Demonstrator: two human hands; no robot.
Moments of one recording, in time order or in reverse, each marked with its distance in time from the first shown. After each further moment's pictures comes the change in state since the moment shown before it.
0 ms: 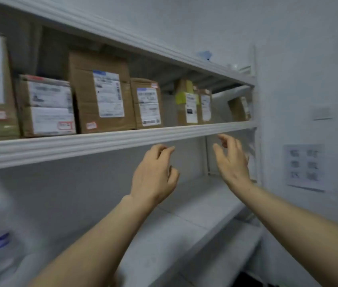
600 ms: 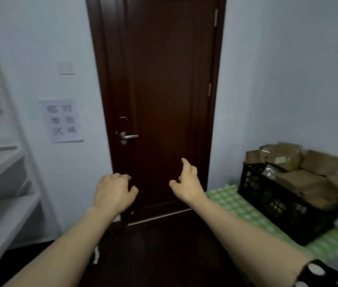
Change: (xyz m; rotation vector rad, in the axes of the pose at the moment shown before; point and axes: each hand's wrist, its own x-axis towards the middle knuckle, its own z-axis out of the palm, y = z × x) left_hand -0.111 0.513 0.190 -0.378 -0.683 0.424; right_hand -0.226 0.186 -0.506 -0.621 0.102 0.865
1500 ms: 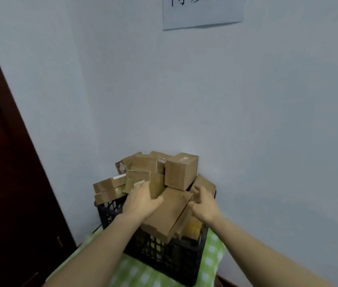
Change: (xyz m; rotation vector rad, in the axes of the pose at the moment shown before) left_hand 0.327 0.641 0.246 -0.559 -0.445 0.606; right_hand 0.194 0.472 -0.389 -0.010 0.511 0.686
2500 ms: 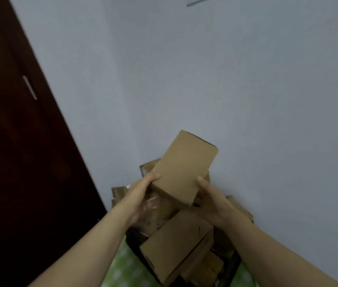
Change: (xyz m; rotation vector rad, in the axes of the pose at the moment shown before) left_hand 0.091 0.043 -0.010 -1.210 0.096 -0.496; right_hand 0.163 -0.003 -0.025 1.156 -0.680 0.160
